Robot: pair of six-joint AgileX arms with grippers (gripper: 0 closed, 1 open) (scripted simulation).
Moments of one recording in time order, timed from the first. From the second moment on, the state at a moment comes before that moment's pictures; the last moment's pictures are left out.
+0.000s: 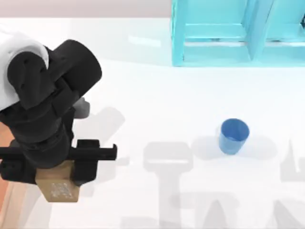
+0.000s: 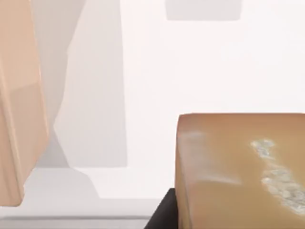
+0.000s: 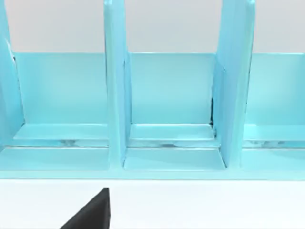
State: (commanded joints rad) left arm -0.61 1.42 1.12 -1.28 0.00 -0.59; right arm 0.00 0.00 0.00 0.00 0.00 0.00
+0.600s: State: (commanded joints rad) left arm -0.54 1.40 1.09 -1.26 0.00 -0.51; right arm 0.00 0.00 0.00 0.00 0.00 0.00
